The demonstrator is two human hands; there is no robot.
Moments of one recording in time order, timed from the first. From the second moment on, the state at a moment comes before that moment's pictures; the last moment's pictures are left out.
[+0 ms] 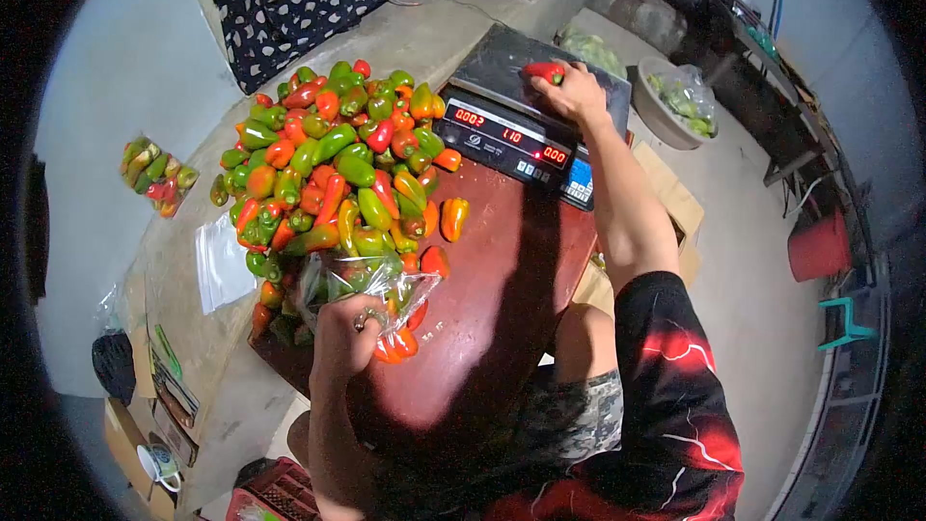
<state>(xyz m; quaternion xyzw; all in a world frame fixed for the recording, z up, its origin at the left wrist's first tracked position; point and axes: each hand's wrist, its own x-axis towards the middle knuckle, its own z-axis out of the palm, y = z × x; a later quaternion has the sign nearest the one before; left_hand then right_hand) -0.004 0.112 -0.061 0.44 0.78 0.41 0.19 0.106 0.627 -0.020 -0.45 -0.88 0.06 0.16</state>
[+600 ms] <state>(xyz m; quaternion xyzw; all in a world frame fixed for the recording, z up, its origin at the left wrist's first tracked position) -0.004 0.111 -0.064 0.45 0.76 0.42 0.18 0.103 0.625 -0.006 -0.48 -0.87 0.07 0.10</state>
